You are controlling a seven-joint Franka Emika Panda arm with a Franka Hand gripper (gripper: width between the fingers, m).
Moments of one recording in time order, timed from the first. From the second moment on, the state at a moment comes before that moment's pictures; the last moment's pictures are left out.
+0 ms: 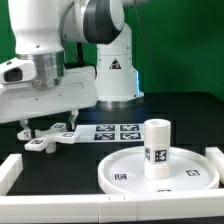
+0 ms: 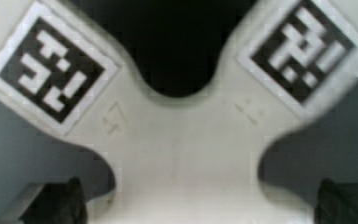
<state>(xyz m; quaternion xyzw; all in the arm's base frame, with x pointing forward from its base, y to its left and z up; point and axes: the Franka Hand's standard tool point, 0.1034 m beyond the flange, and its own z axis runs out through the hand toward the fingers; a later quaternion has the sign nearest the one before) 0.414 -0.165 0.034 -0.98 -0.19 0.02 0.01</state>
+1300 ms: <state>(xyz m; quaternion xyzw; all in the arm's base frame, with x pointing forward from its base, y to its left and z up) 0.408 -0.166 0.024 -0.98 -0.20 0.03 0.01</state>
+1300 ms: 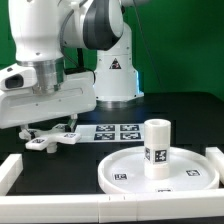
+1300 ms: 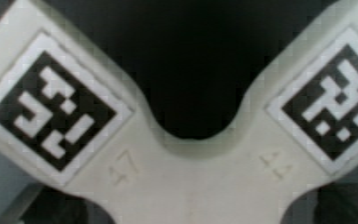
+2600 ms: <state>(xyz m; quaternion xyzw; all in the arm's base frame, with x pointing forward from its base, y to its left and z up) 0.483 -0.024 0.097 -0.99 -0.13 0.02 0.03</state>
